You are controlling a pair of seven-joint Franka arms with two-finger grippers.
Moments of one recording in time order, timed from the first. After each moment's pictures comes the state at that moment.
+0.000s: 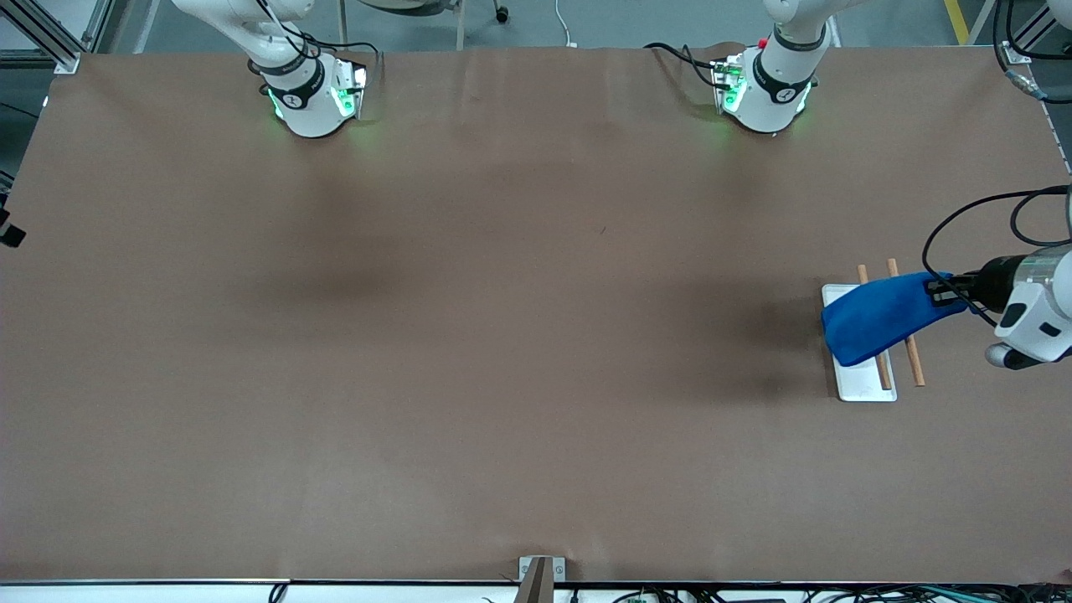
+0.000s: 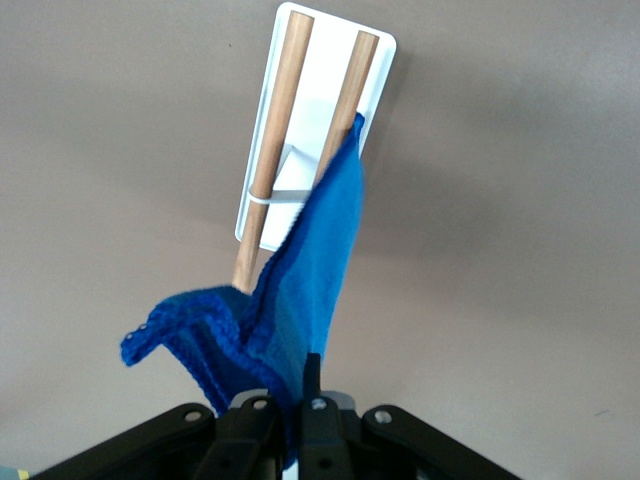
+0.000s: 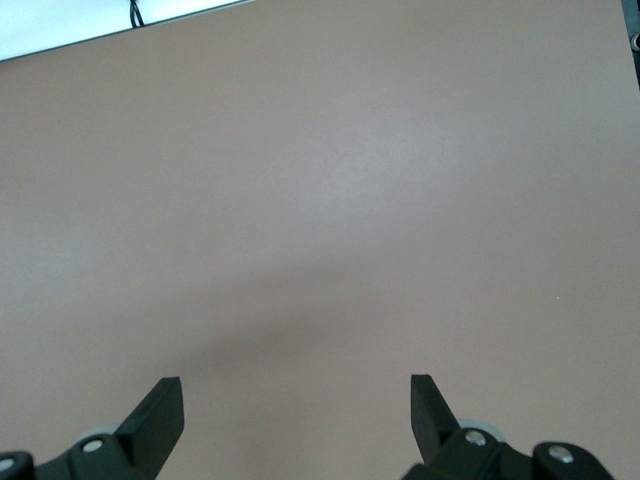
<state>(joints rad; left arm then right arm) 0.39 0.40 -0.34 -1.46 0.13 1.49 -0.21 -0.07 0.06 -0.12 -1.44 -0.01 1.56 0.05</state>
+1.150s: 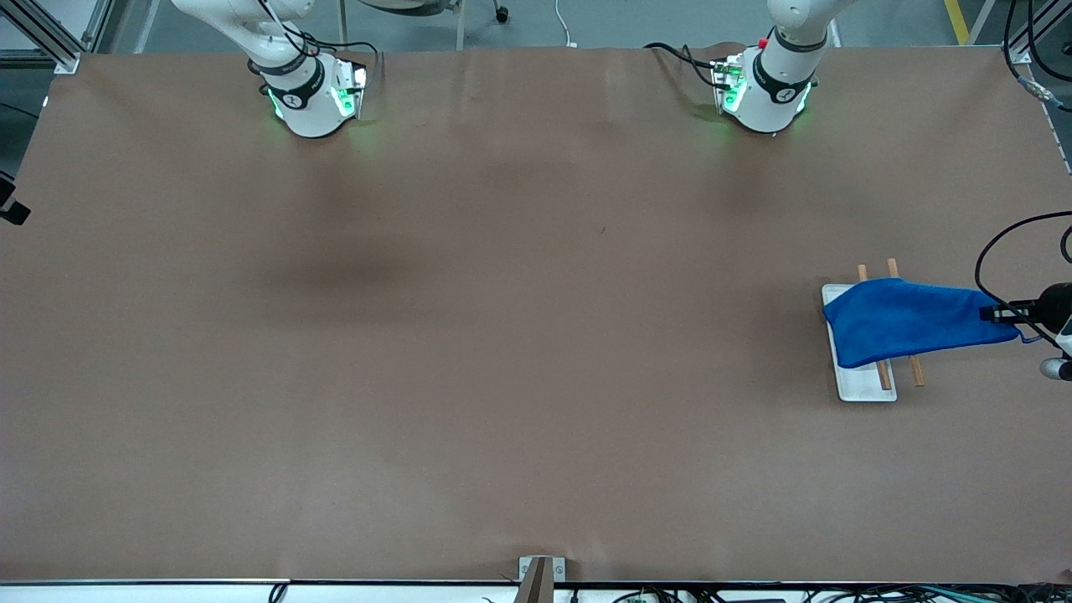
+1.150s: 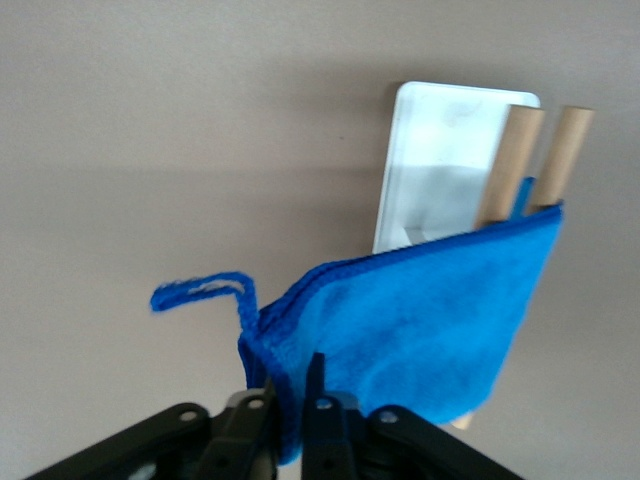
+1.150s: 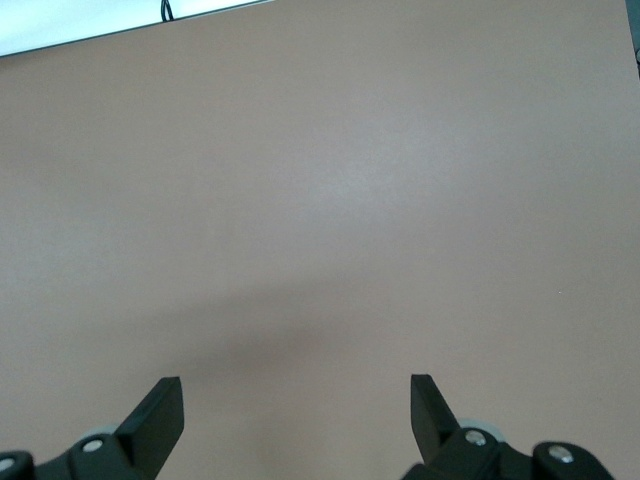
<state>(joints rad) 0.58 0.53 -0.33 -1.47 0.25 1.72 0.15 -0.05 0.00 -0.10 -1.44 -0.01 1.51 0.05</state>
